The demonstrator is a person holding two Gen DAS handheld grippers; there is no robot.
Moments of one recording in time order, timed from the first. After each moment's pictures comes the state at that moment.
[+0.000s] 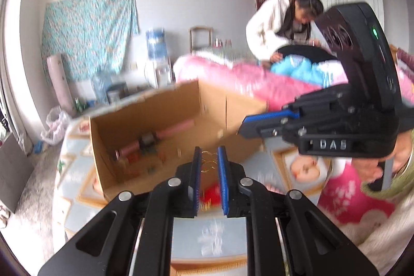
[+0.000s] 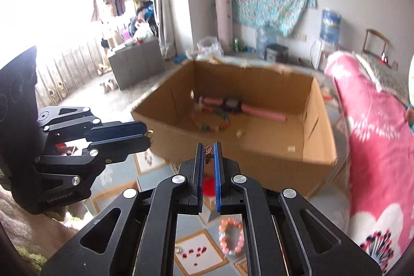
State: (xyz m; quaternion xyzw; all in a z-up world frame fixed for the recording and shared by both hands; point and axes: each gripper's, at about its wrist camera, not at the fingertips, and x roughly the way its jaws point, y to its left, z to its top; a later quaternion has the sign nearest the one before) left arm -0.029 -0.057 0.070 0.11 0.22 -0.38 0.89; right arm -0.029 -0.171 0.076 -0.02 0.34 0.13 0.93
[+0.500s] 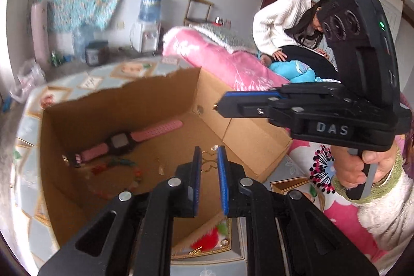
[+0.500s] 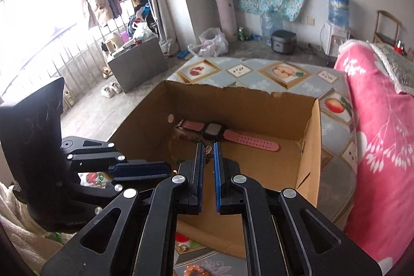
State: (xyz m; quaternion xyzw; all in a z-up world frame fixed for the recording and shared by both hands) left arm 0.102 -0.118 0.054 0.02 0.37 -0.42 0.83; right arm 0.104 -0.225 0.074 0.03 0.41 0.16 0.90
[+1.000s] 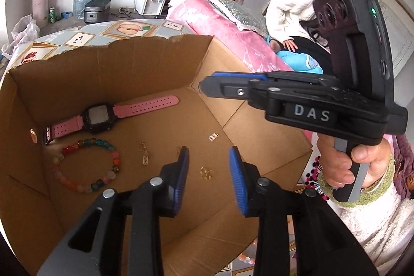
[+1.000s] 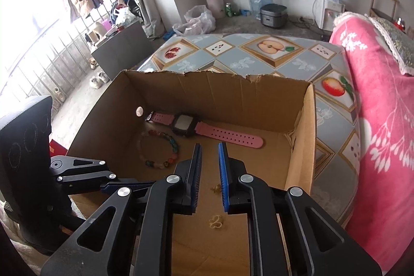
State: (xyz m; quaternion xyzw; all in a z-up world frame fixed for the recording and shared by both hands) left arm 0.134 -0.137 0.024 -0.02 0.45 -0.41 0.79; right arm 0.148 -0.248 0.044 0.04 0.45 0.13 0.88
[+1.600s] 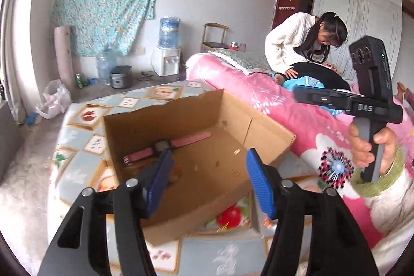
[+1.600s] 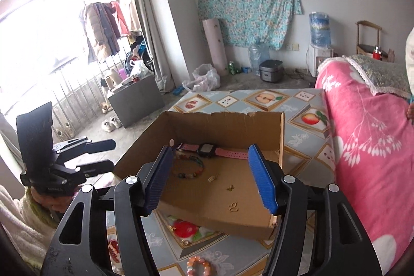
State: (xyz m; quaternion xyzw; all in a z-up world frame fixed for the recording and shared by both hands) left arm 0.040 -0.029 0.090 0.04 0.28 -0.36 0.89; right arm 0.014 -0.260 0.104 0.07 0.29 0.14 0.94
